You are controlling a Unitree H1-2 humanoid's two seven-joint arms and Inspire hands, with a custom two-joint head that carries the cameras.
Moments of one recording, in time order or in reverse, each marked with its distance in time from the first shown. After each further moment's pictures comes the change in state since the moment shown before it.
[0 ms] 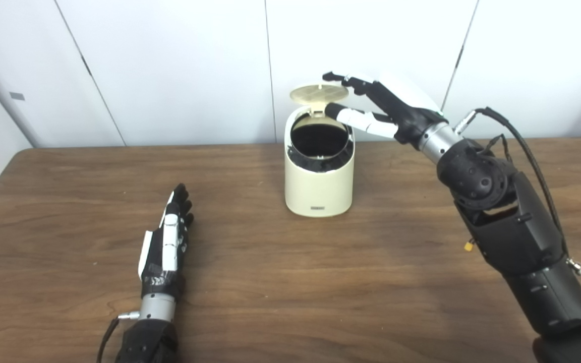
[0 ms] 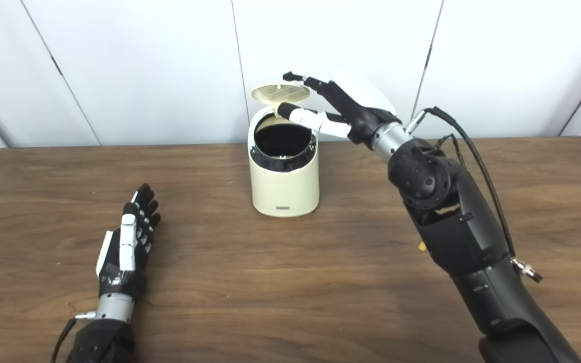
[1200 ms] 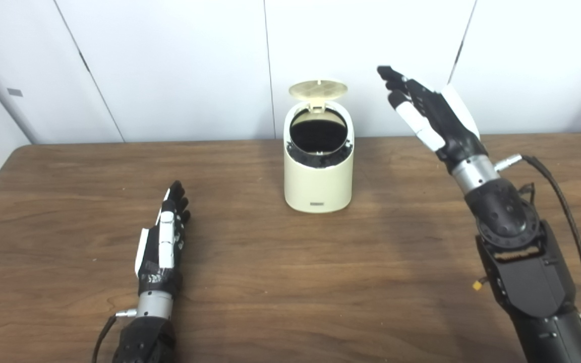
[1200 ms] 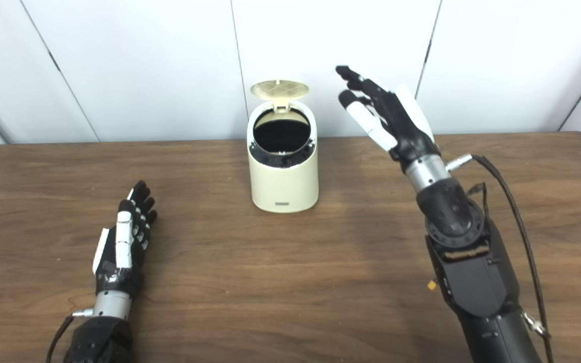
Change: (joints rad) left arm 0.004 0.007 0.012 -0.009 -0.005 0.001 0.002; right arm 0.189 0.071 -0.174 -0.057 0.225 -0.038 -0.223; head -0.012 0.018
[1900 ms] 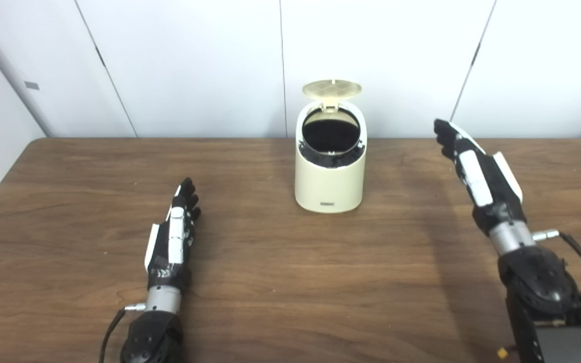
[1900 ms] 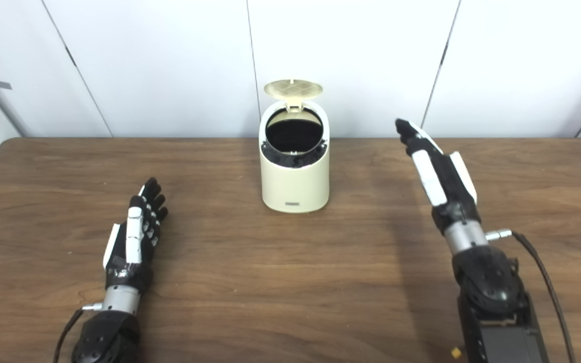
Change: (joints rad) left arm 0.001 0.000 0.013 -0.011 -0.001 0.014 0.003; right arm 0.213 0.036 -0.124 -0.017 0.257 -0.004 -0.037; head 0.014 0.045
